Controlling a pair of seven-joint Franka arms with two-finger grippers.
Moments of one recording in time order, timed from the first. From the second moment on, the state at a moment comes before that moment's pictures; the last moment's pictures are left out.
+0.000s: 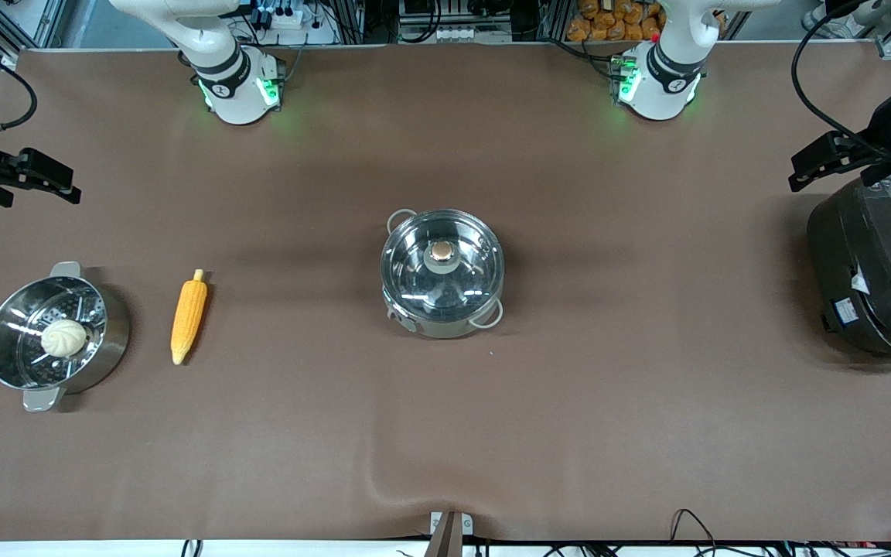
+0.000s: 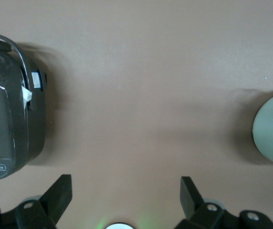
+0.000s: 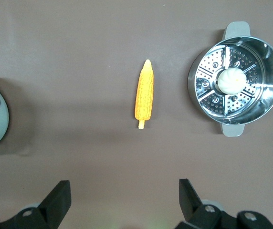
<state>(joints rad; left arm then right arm) -0.08 -0.02 0.00 -1.52 0.00 1.46 -0.15 0.02 -0.02 -0.05 -1.59 0.02 1.51 -0.07</state>
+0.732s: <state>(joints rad) -0.13 -0.01 -0.02 -1.52 0.06 1.46 -0.17 0.02 -0.02 -0.05 -1.59 0.02 1.51 -0.07</state>
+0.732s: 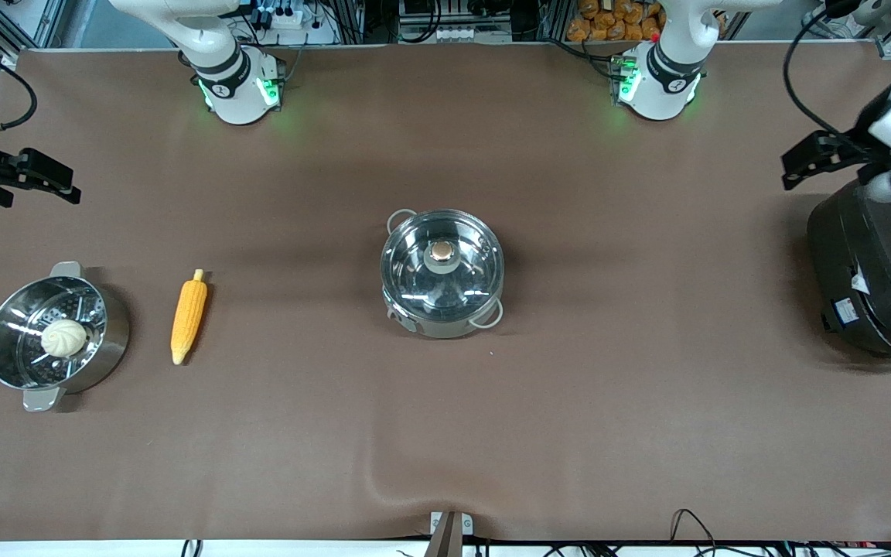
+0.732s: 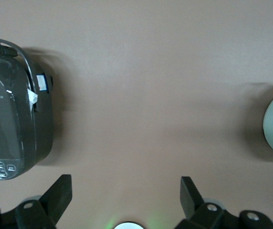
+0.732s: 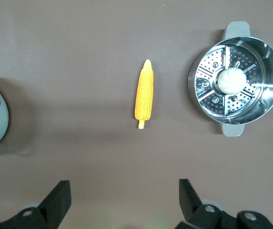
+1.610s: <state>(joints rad) -0.32 0.22 -0.32 -1.52 0.04 1.71 -0.78 0.01 0.04 -0.06 -1.70 0.02 1.66 -0.07</state>
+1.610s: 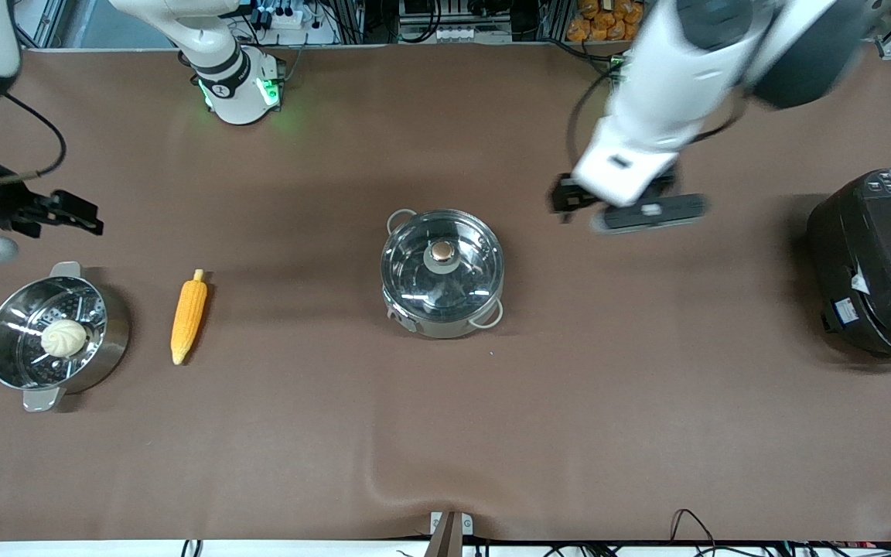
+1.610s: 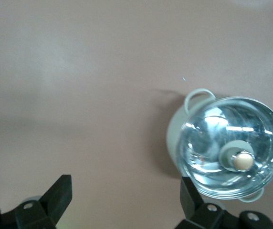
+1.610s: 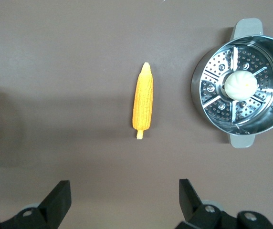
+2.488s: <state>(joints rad) -0.55 0.55 -0.30 -1.37 0.07 1.95 -1.08 -0.03 0.40 -0.07 -1.78 0.02 1.96 -0.07</state>
